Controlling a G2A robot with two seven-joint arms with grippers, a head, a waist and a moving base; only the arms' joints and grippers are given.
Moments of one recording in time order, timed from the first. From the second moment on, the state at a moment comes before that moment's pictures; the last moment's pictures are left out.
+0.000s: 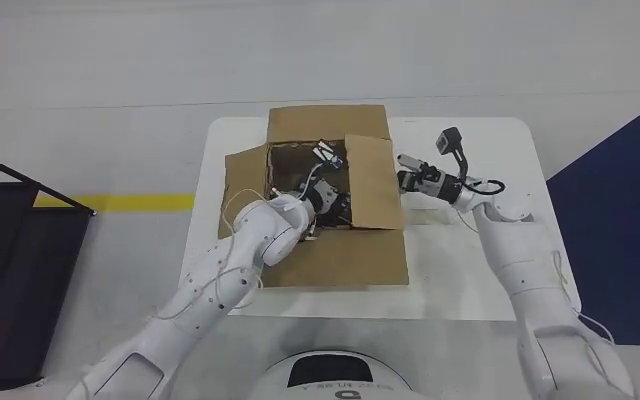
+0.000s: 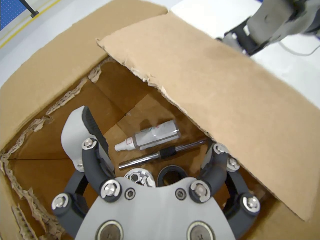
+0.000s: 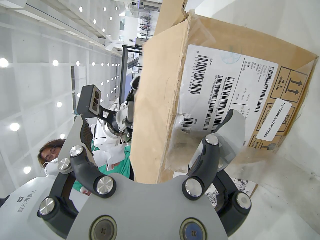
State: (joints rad) left arm 1.10 -1.31 -0.84 -1.61 1.19 -0.04 -0.51; right arm -1.02 -1.18 1.36 -0.97 0.35 -0.38 1.17
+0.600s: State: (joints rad) left arm 0.99 -1.39 -0.70 -1.58 1.17 0.05 -0.48; right arm -1.17 -1.11 1.65 -1.05 0.61 -0.59 1.23
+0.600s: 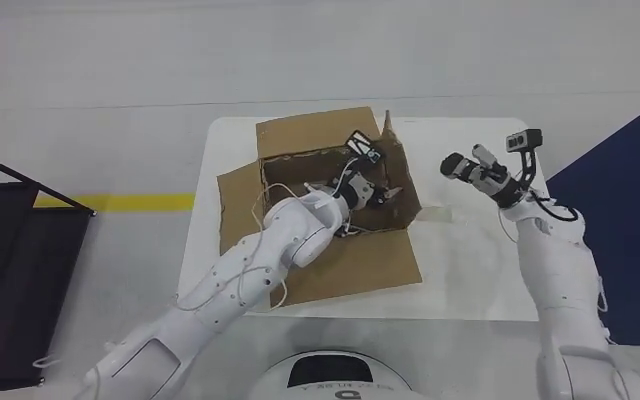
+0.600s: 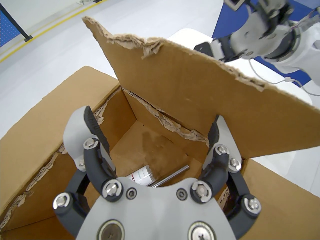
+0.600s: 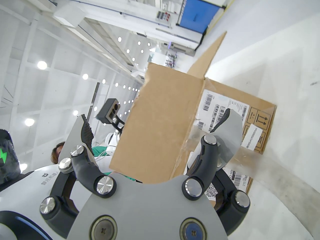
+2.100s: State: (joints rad) left arm 1.48 -1.30 -1.44 -1.89 1.32 0.11 -0.42; right arm -0.99 -1.08 1.39 -1.19 0.22 -0.30 1.23
